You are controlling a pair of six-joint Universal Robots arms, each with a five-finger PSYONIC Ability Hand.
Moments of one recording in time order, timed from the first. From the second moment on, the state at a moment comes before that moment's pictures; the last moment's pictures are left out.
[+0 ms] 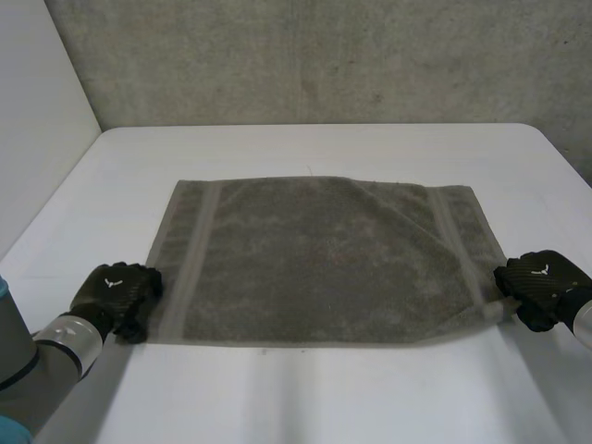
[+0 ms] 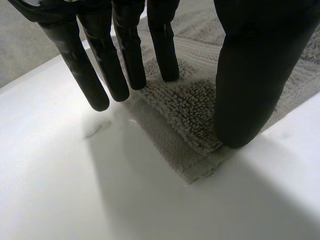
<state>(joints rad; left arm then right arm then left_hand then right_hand) 4.65 -1.90 -2.09 3.55 -1.31 3.53 1.39 -1.24 1.95 -0.13 1.06 2.31 0.60 0.60 0.60 0.60 0.42 0.95 1.18 1.18 1.19 0.98</state>
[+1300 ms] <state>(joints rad) 4.69 -1.48 -2.17 3.11 -1.32 3.60 1.18 -1.46 1.93 0.57 1.08 1.87 1.18 1.22 1.21 1.22 1.03 0.95 1.18 1.18 1.19 0.98</state>
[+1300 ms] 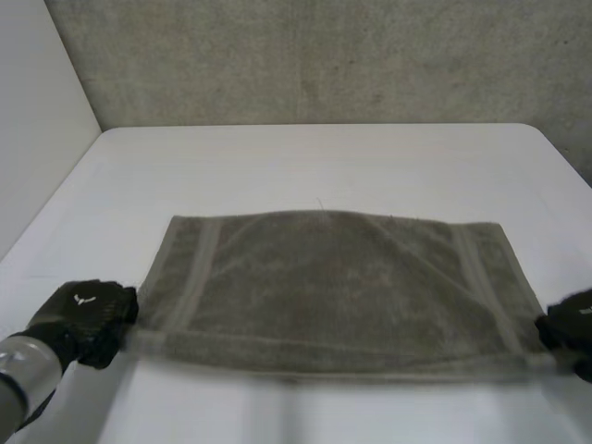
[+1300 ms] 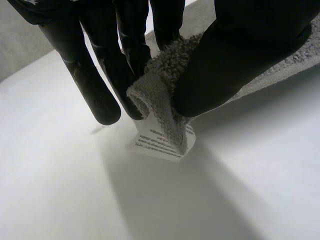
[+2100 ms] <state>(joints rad) 4.49 -2.31 -1.16 2.97 -1.48 3.55 1.61 -0.88 1.22 0.22 1.38 2.27 1.18 1.22 1.22 1.22 1.03 0.95 1.18 1.19 1.20 0.99</state>
